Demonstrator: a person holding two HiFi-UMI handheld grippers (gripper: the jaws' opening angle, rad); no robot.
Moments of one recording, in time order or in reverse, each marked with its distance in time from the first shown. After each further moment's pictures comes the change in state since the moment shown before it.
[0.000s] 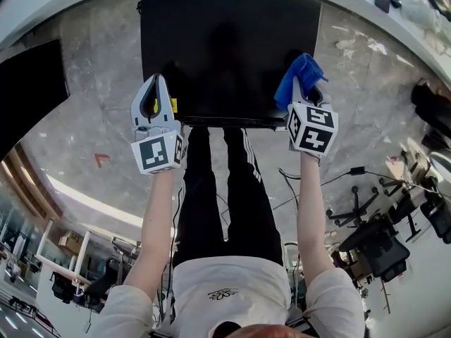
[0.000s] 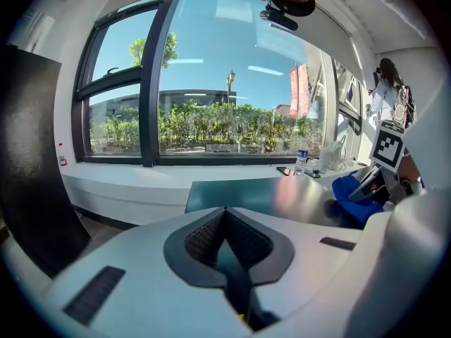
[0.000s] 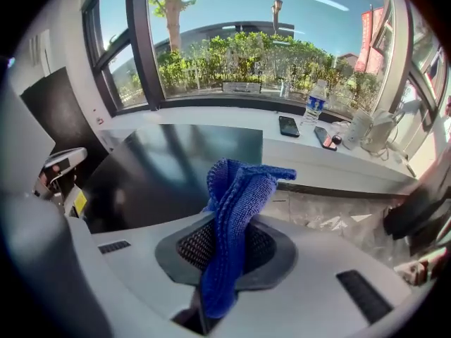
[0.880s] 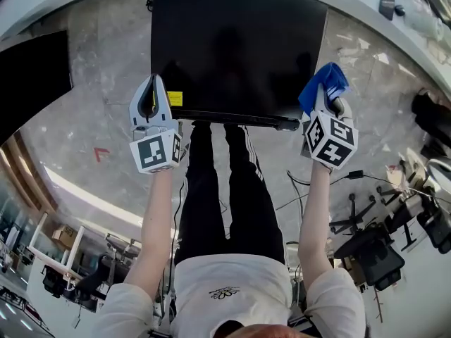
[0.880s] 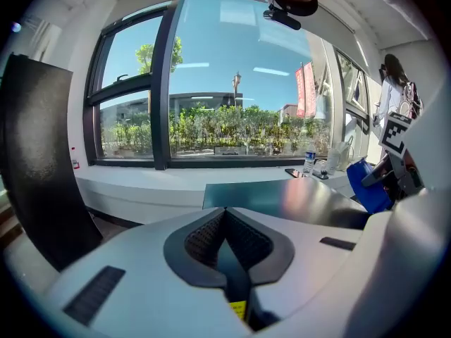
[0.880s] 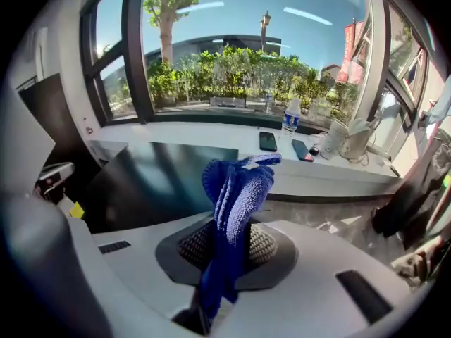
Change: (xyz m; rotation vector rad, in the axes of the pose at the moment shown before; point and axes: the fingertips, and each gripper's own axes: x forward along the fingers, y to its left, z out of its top) left arm -0.024 0.013 0.002 -0.009 -0.014 0.073; right arm -0.042 -0.044 0.011 0.053 -0.095 -0.094
